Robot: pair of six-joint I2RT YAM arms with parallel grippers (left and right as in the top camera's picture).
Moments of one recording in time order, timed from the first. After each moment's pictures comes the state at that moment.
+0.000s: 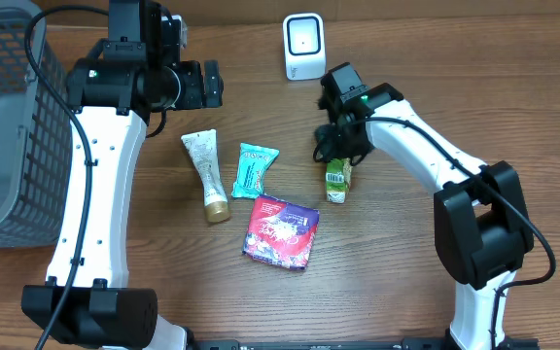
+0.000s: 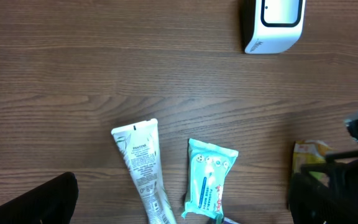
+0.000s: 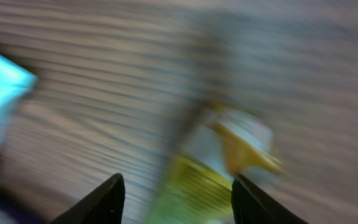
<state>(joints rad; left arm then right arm) -0.07 1.70 1.85 -1.13 0.08 -0.15 0.44 2.08 1.62 -0.92 -0.05 0.22</state>
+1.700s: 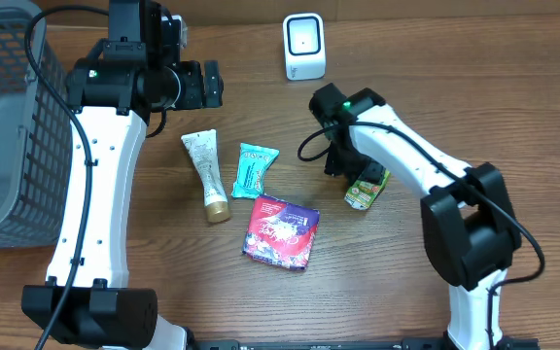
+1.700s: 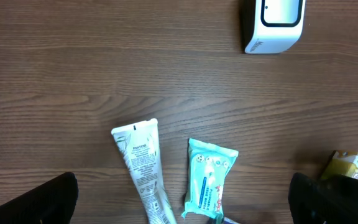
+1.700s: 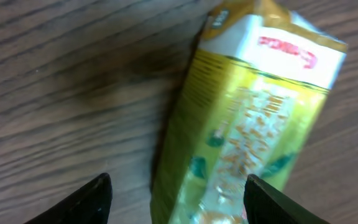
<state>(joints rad) -0.07 1.70 1.85 -1.13 0.08 -0.15 0.53 2.11 1.64 -1.17 0.18 0.81</state>
